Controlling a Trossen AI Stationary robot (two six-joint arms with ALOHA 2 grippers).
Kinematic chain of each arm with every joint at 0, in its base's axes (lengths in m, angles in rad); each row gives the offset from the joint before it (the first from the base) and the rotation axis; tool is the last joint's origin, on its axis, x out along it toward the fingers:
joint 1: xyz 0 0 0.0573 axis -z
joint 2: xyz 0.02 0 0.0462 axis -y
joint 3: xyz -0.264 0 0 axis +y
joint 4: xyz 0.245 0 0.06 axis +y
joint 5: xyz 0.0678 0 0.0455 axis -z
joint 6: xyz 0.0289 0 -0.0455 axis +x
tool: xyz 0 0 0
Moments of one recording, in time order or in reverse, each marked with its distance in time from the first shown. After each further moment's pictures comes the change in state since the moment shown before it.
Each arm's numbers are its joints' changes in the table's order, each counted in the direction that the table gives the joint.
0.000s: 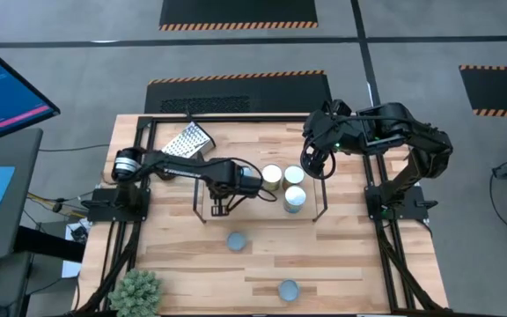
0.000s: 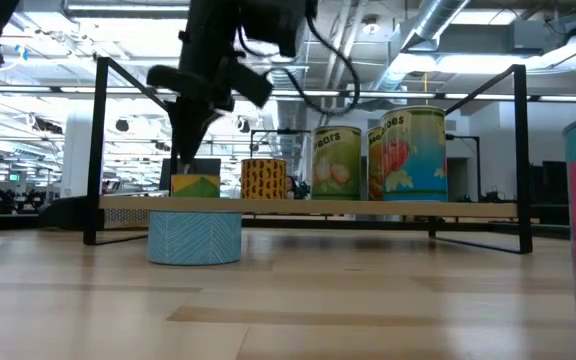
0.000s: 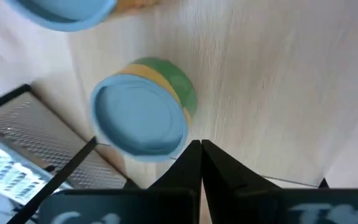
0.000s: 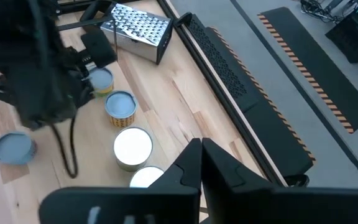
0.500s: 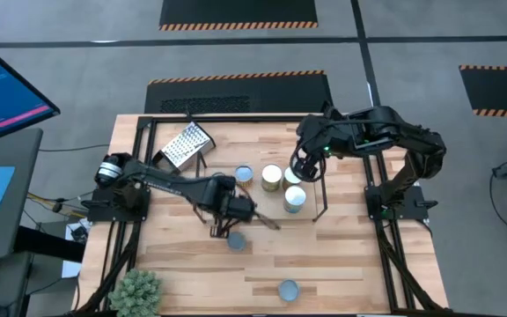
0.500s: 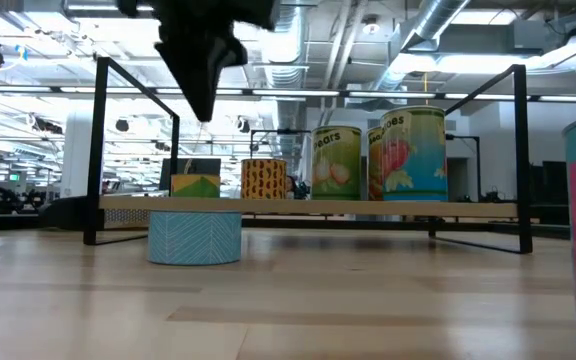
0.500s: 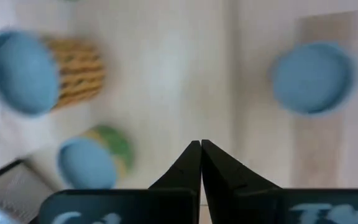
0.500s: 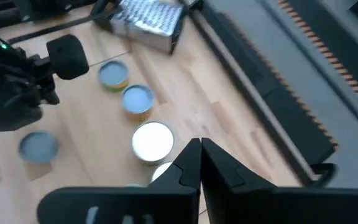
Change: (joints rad) left arm 0.194 0.113 0.000 -0.167 0.003 0.002; right arm -0.001 -0.034 0.000 0.000 -0.064 0.084
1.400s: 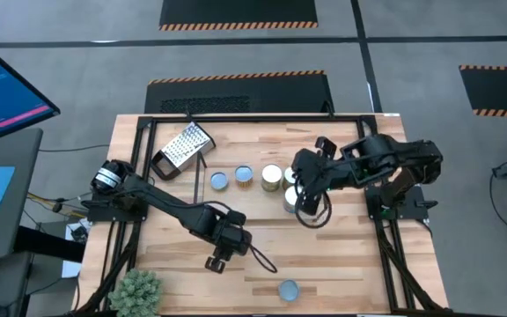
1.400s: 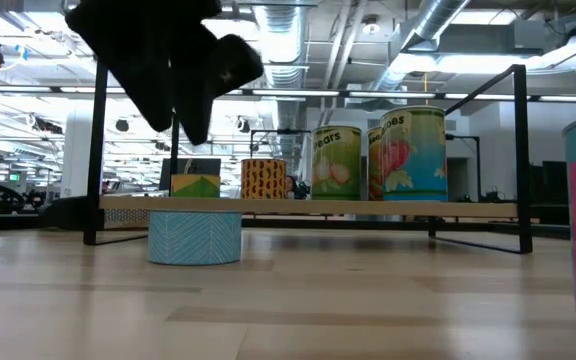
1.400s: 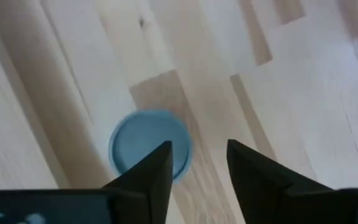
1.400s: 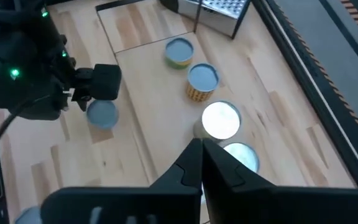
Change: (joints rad) left arm 0.166 -0.010 0.189 -0.435 0.235 0.107; right arm -0.206 -0.050 0.001 0.000 -0.060 0.110
